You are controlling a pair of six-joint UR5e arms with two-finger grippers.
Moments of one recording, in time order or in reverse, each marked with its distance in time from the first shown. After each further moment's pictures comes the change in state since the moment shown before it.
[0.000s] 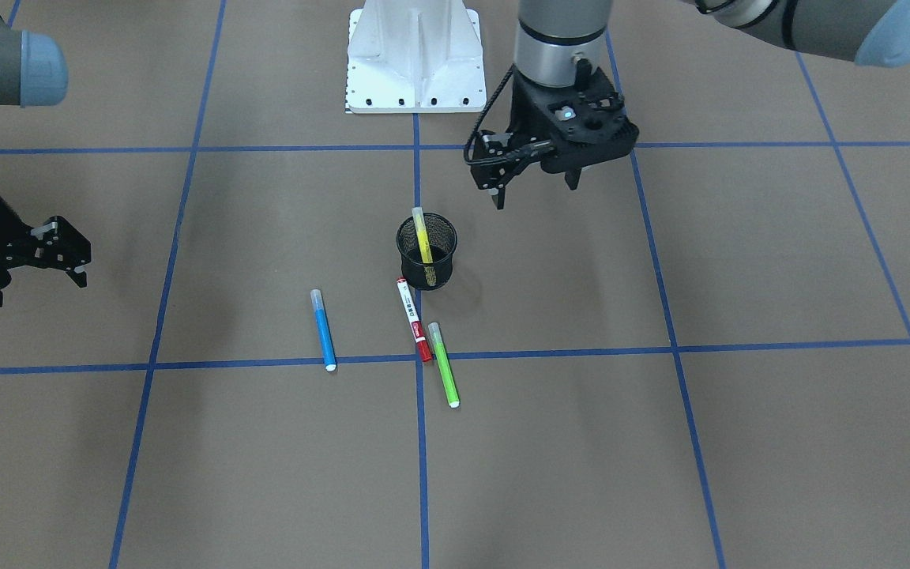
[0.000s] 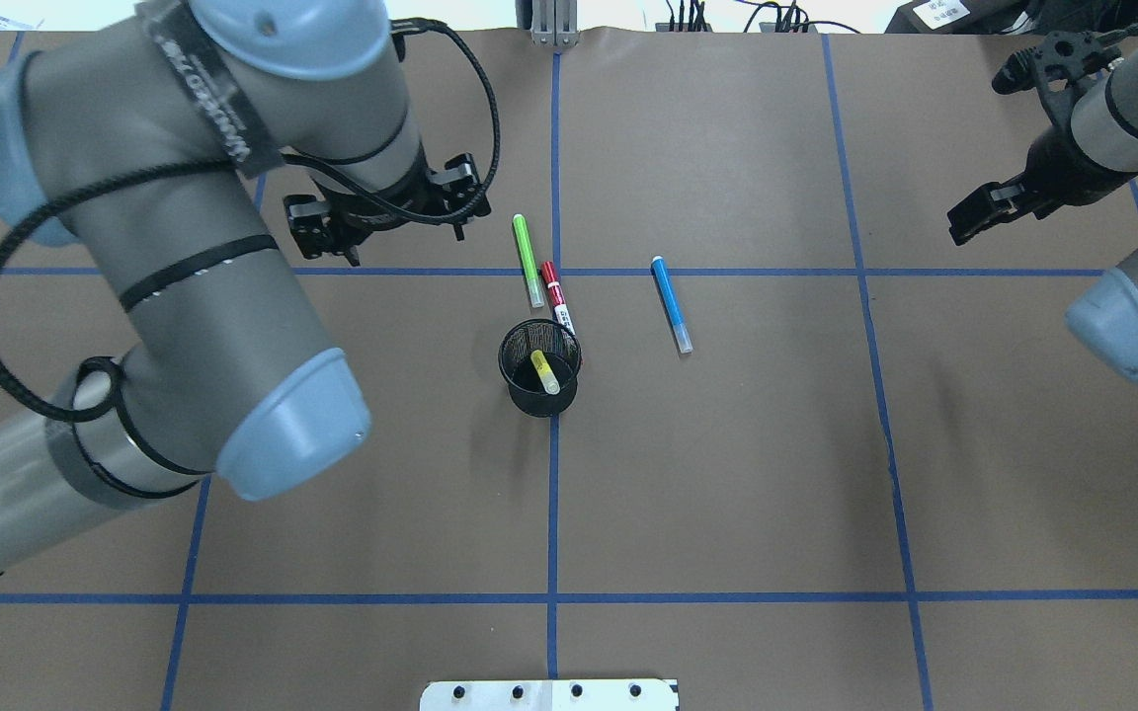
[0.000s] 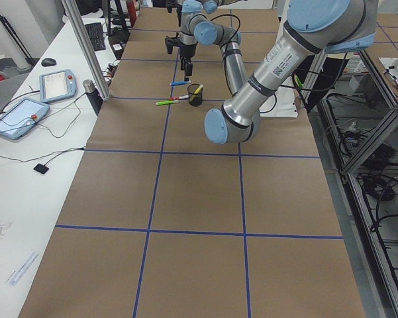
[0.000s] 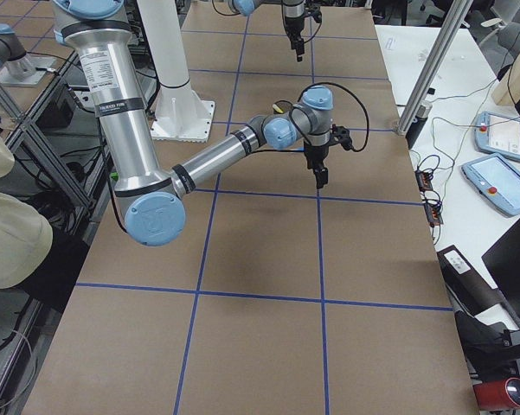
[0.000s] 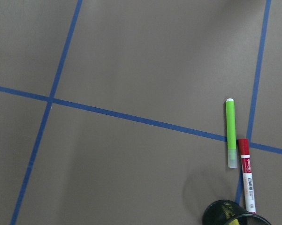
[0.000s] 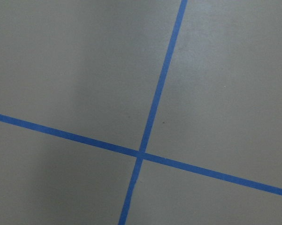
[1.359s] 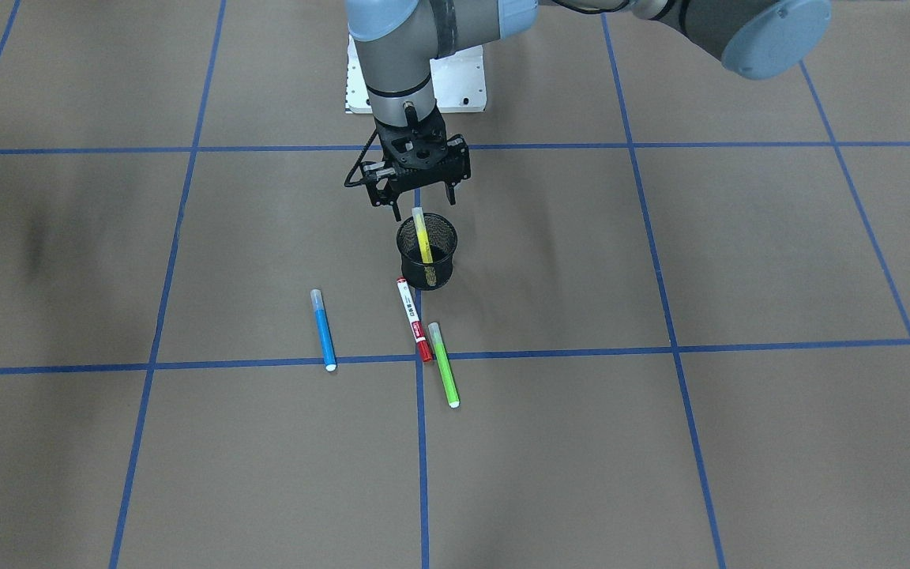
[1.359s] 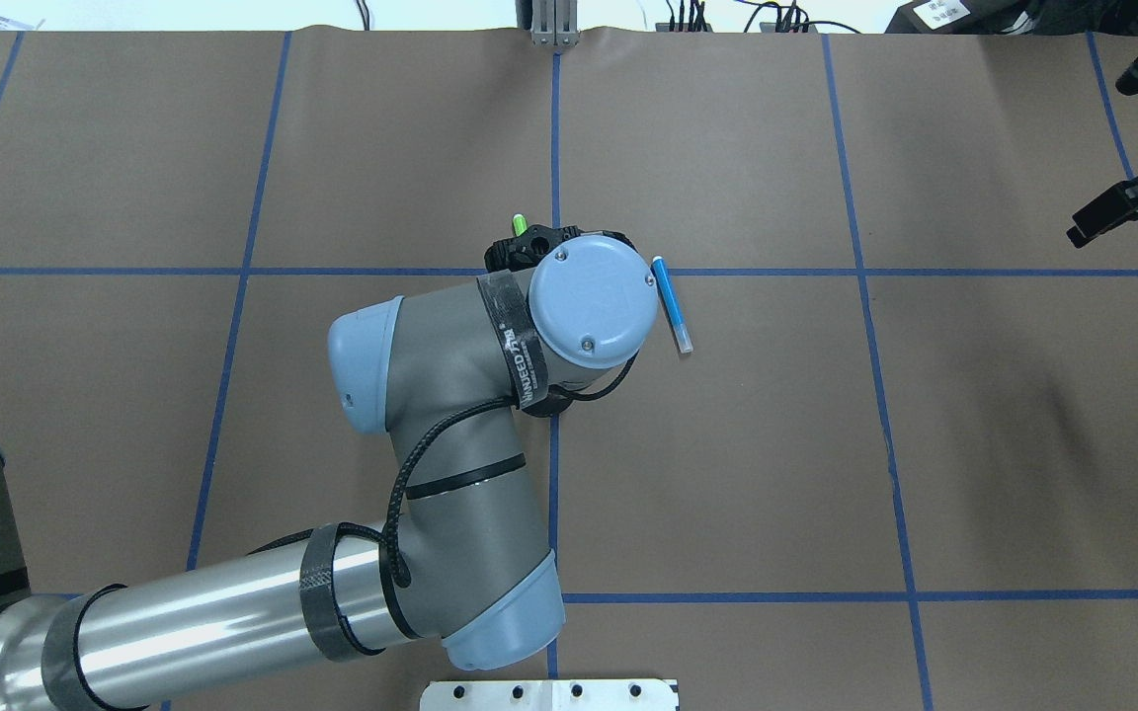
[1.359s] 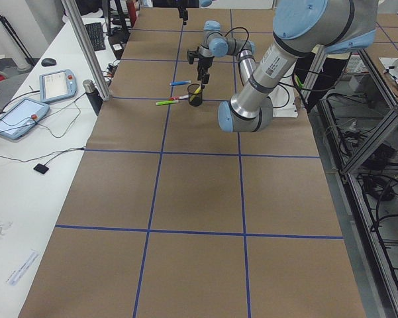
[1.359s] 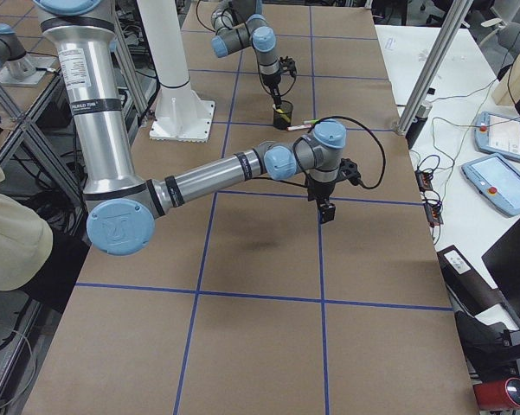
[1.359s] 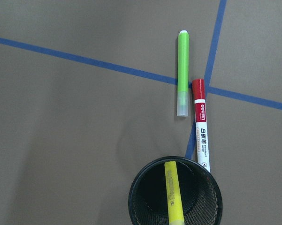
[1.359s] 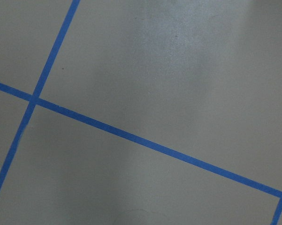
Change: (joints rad) left arm 0.275 -0.079 0.272 -0.179 0.235 -0.179; right arm 0.156 -0.072 -0.095 0.001 0.098 -0.277
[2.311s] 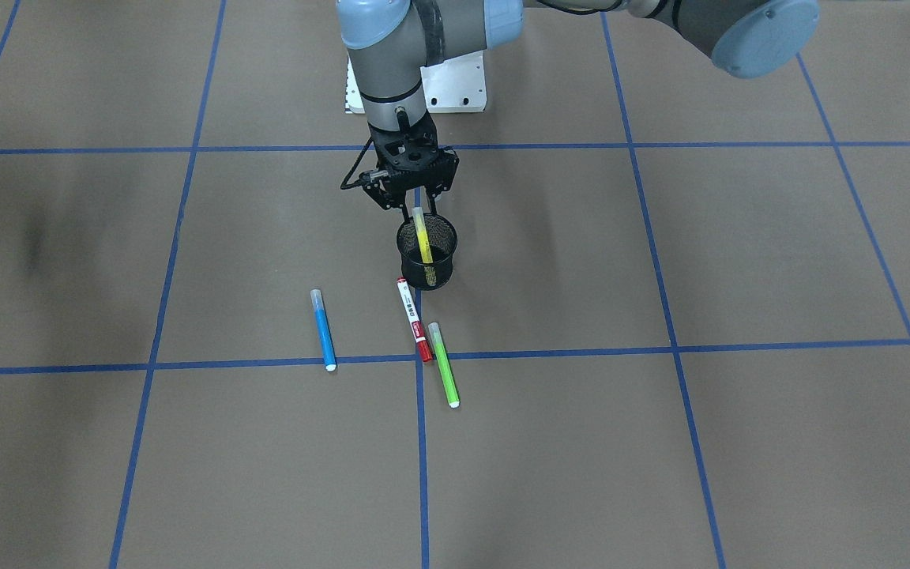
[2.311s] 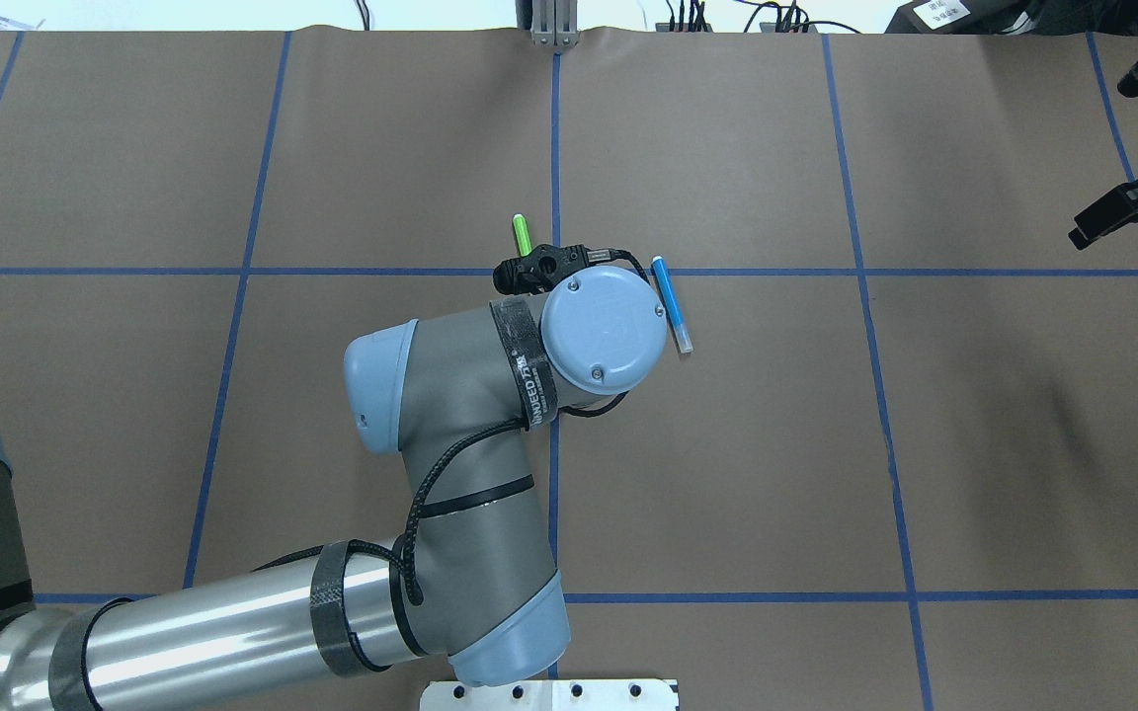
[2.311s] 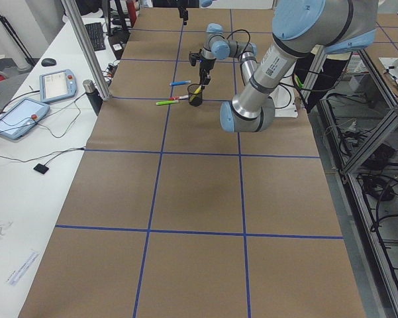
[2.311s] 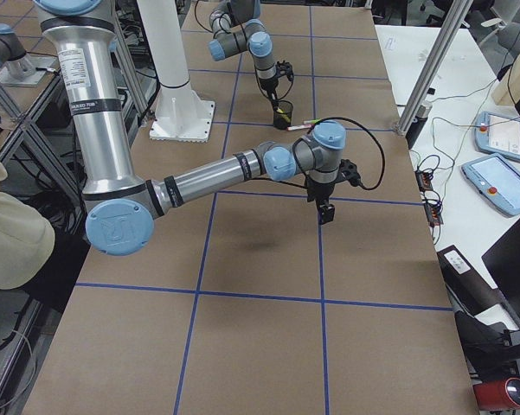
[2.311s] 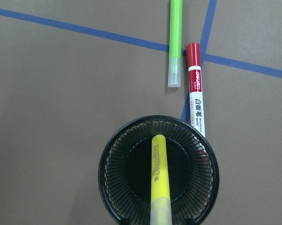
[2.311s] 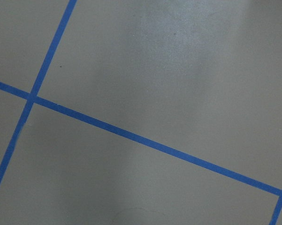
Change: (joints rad) left arm 0.019 0.002 0.011 -0.015 0.023 -0.021; right arm 0.000 -0.003 0.000 0.001 -0.001 0.000
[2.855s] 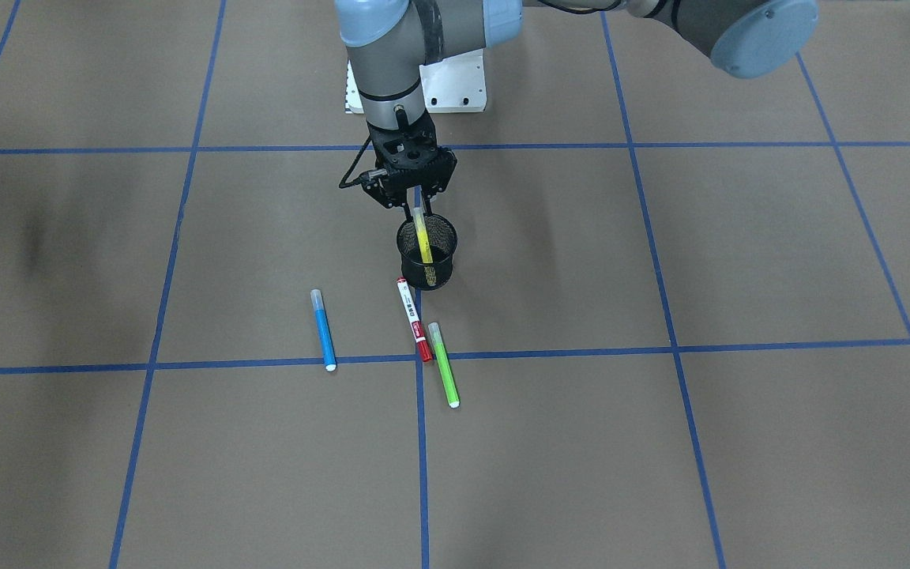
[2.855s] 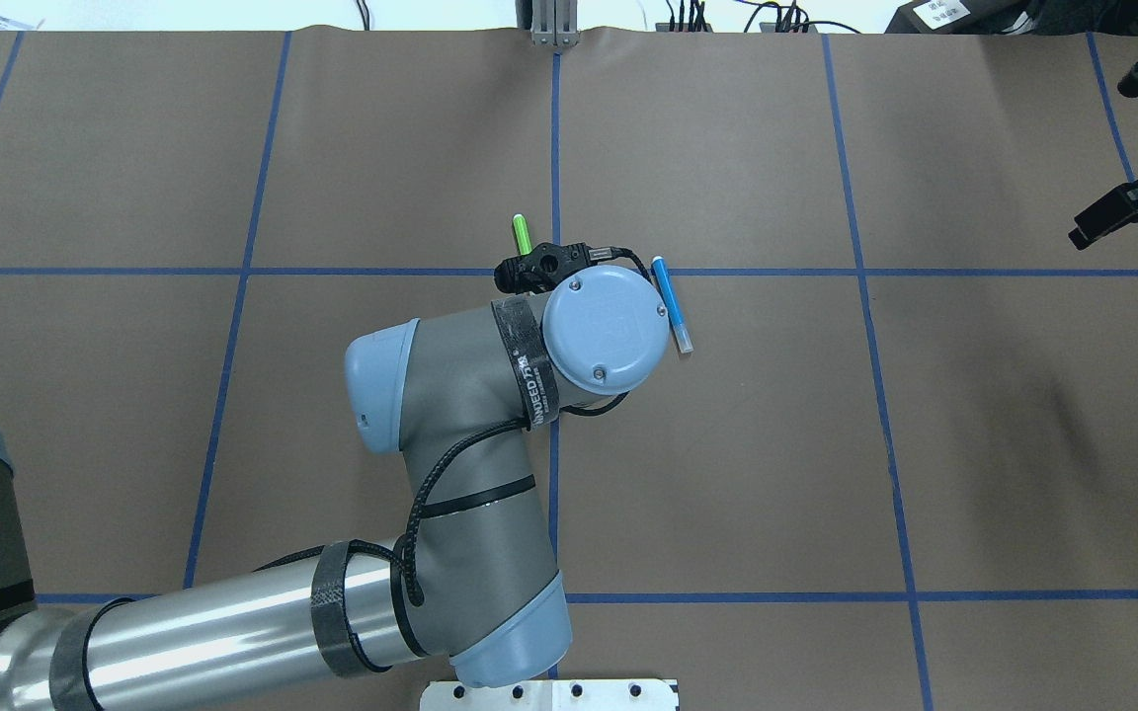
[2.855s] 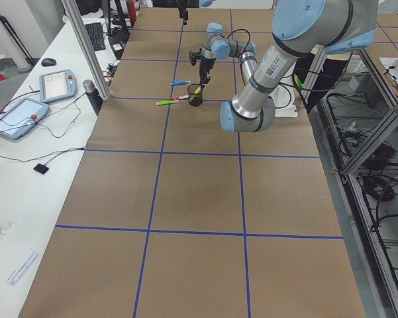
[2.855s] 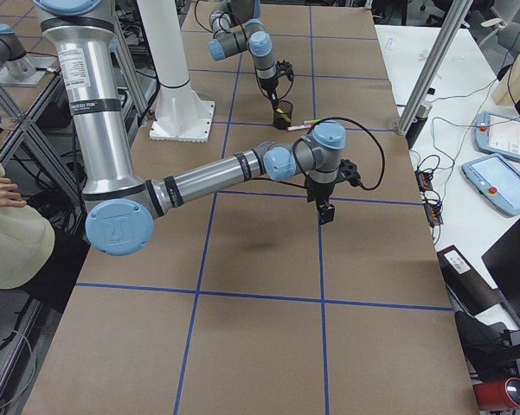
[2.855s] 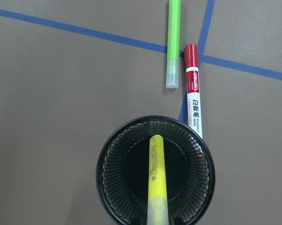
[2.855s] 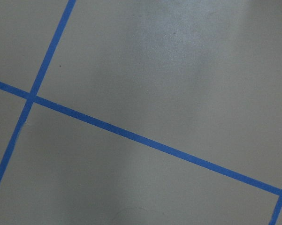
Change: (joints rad) left arm 0.000 -0.002 -0.001 0.000 0.005 -0.004; right arm 0.000 0.000 0.000 0.000 0.000 0.000
